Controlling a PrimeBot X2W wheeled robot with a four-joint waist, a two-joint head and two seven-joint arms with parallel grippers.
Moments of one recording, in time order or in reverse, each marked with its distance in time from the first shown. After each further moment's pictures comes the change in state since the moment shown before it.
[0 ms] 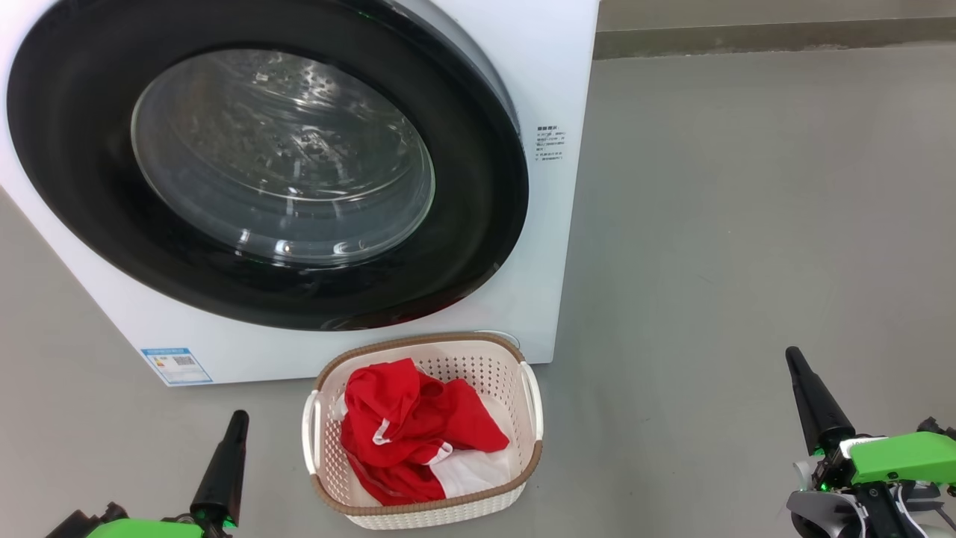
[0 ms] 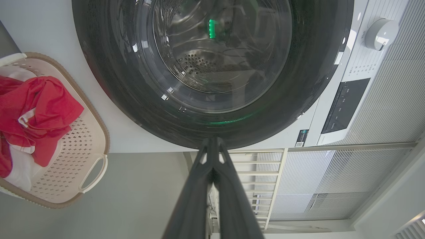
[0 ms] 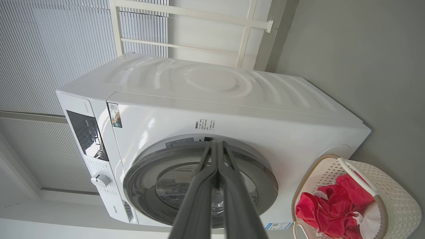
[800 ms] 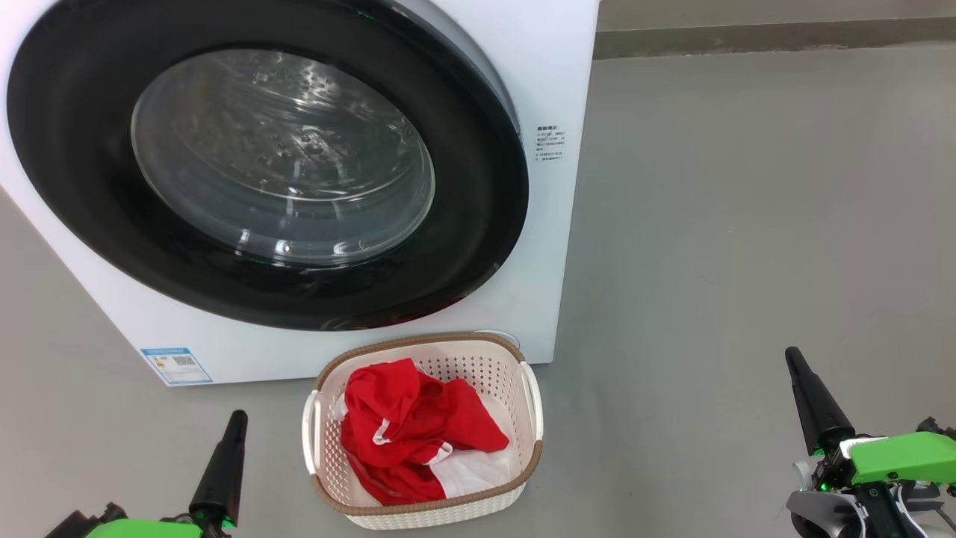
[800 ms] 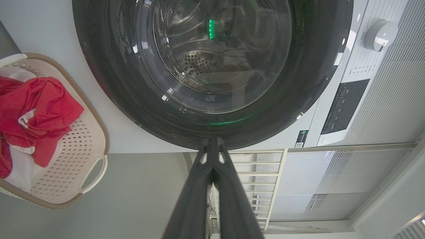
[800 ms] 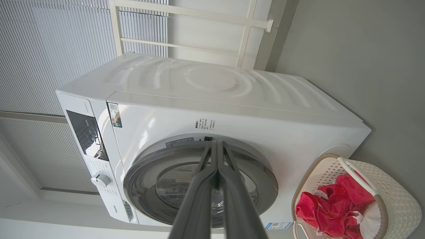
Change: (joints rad) left arm 0.000 -0.001 0.004 0.000 0.000 0.000 0.001; right arm 0.000 0.001 -0.001 0.000 0.000 0.000 0.004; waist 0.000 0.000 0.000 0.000
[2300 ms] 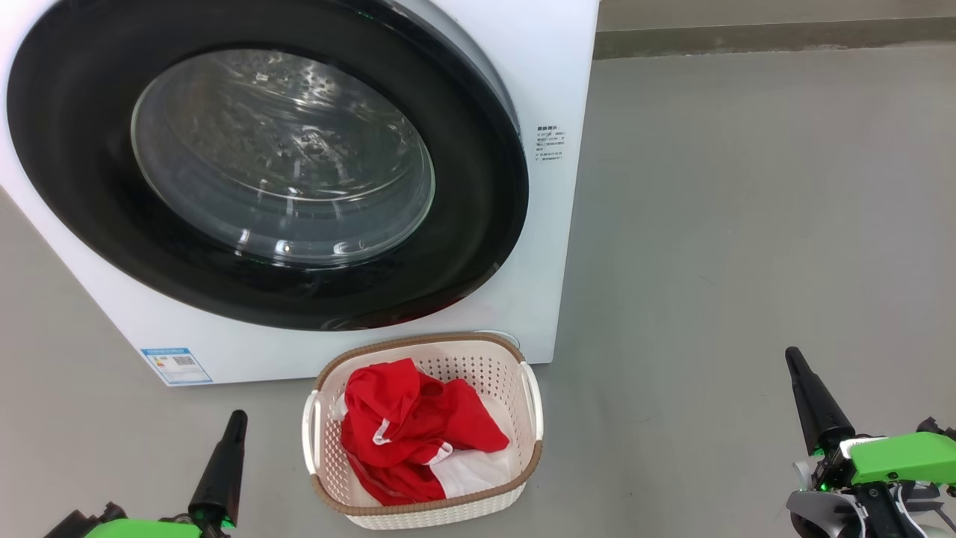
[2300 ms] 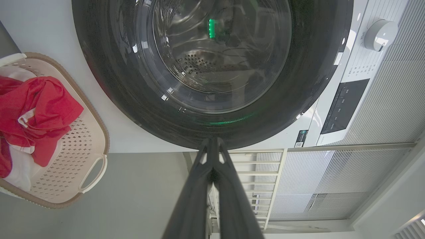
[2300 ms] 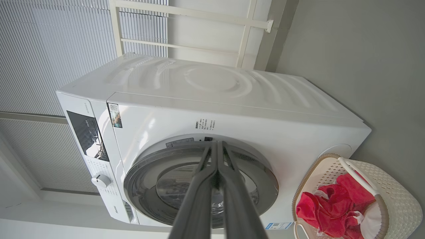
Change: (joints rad) left arm 0.000 -0.001 0.005 0.000 0.000 0.000 0.008; right arm 0.000 0.003 -0.002 0.000 0.000 0.000 0.000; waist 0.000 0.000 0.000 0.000
